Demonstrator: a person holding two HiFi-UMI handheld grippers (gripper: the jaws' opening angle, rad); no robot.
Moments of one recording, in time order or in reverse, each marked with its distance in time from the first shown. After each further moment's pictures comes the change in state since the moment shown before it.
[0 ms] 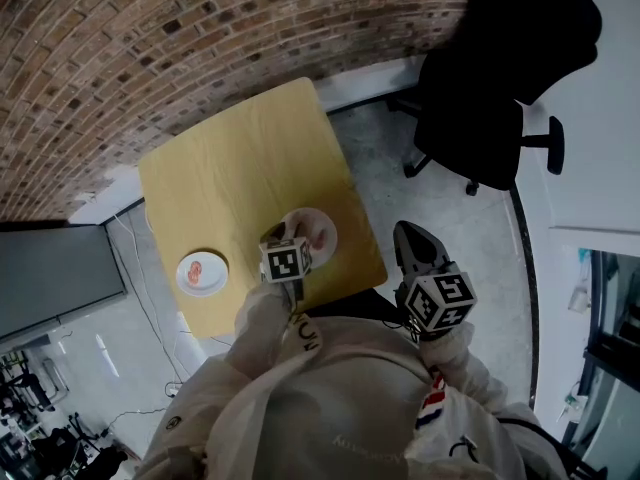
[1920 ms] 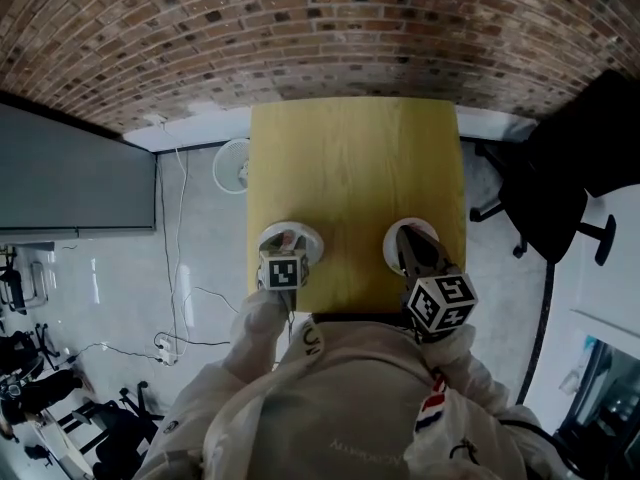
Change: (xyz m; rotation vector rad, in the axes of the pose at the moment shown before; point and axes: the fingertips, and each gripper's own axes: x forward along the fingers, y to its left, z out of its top) left arm -0.110 0.265 -0.094 -0.167 0.029 0.201; right arm 0.116 0.250 -0.043 -0.129 0.130 0.308
